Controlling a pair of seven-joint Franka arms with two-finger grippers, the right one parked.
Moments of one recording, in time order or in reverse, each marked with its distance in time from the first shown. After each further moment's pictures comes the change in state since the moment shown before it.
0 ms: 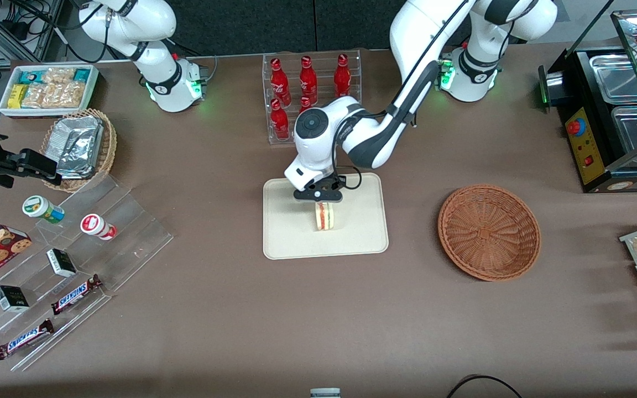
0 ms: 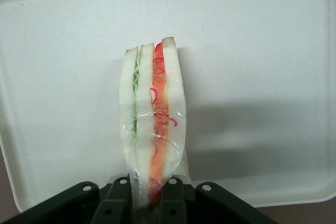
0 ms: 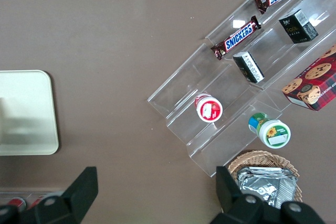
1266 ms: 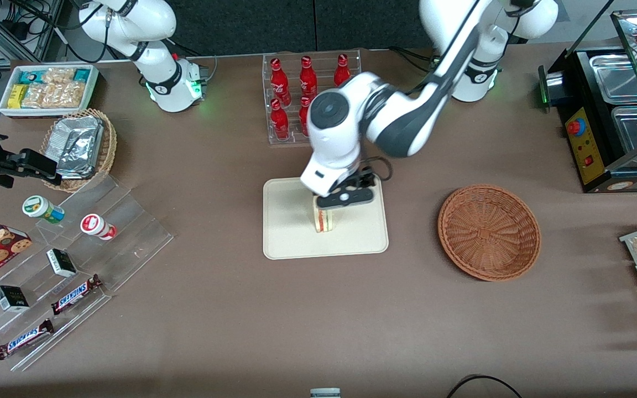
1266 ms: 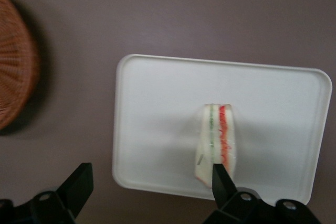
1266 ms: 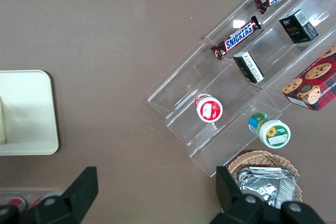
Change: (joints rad) arm 0.101 -0.199 0.047 0.184 -0.009 -0.421 -0.056
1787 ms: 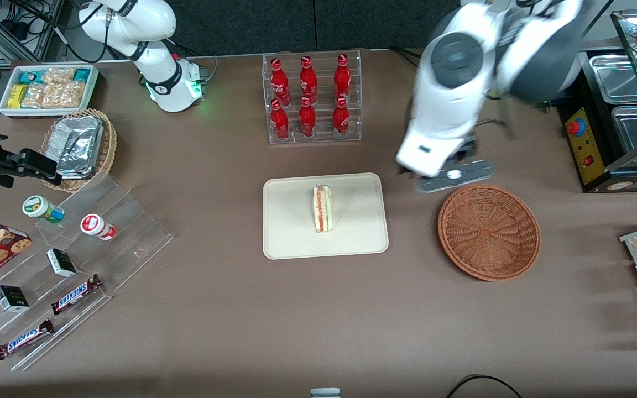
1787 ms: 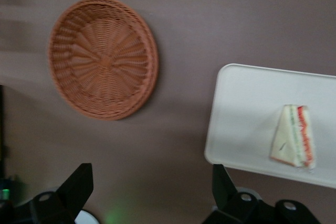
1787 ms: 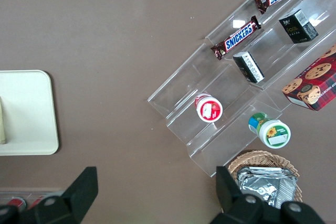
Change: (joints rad) arm 0.229 -0.251 0.010 -0.002 -0.001 -0.333 0.272
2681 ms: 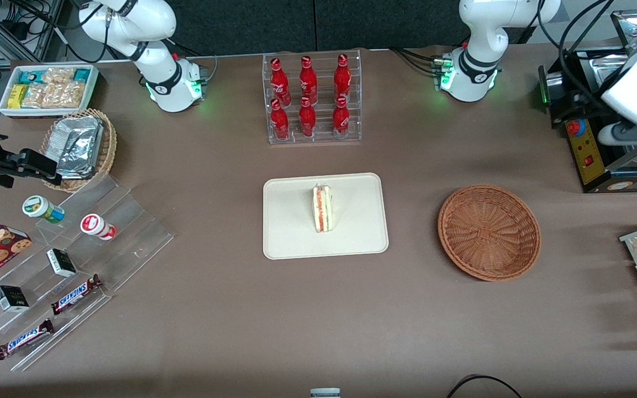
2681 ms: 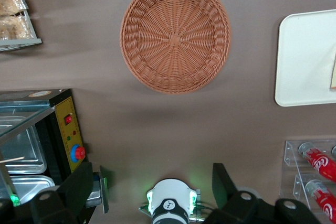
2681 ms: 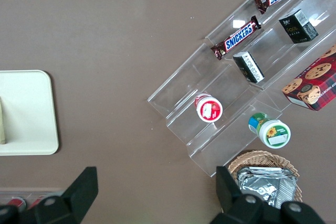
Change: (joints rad) arm 0.393 -0.217 0.022 -0.023 -0.067 -0.214 0.636
